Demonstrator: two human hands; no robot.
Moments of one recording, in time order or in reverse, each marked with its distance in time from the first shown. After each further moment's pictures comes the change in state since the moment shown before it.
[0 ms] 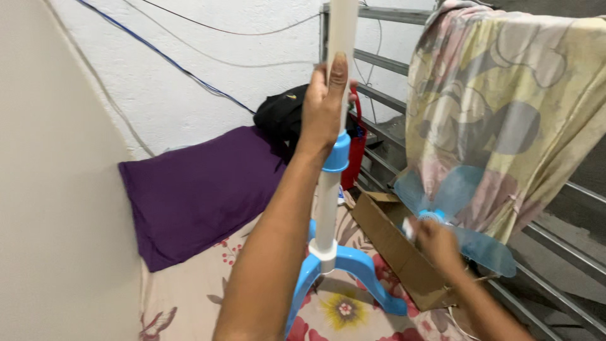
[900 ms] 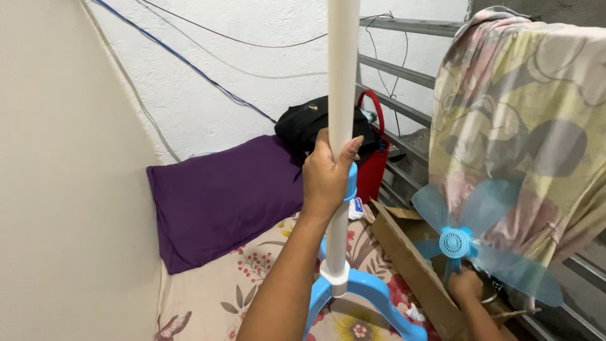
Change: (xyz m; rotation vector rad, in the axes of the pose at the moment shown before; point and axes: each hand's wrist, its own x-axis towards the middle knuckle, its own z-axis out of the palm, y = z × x) left_hand -0.071 -0.010 -0.023 0.410 0.162 0.086; right_hand 0.038 0.129 0.106 -0.102 -0.026 0.462
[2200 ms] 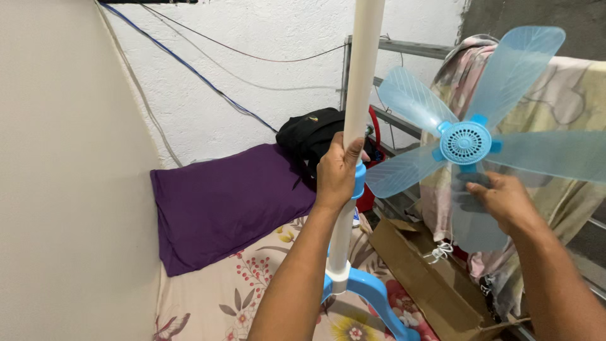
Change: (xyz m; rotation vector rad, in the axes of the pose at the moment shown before) left_hand 0.008 -0.005 0.009 -0.090 -0.094 -0.063; right_hand -0.061 -0.194 -0.299 0.736 -0.273 -0.285
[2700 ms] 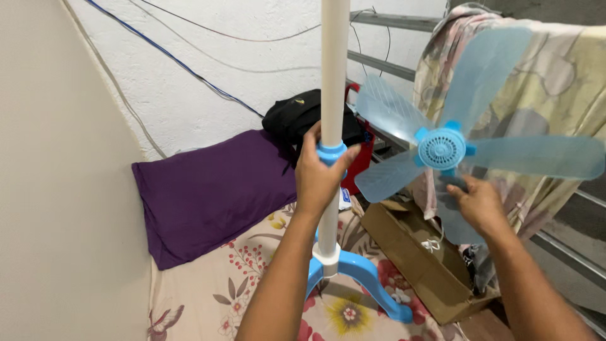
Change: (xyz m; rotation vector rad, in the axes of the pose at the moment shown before) left_hand -0.030 0.000 -0.007 0.086 0.139 0.136; right_hand -0.002 0.076 0.016 -0.256 0.100 -0.124
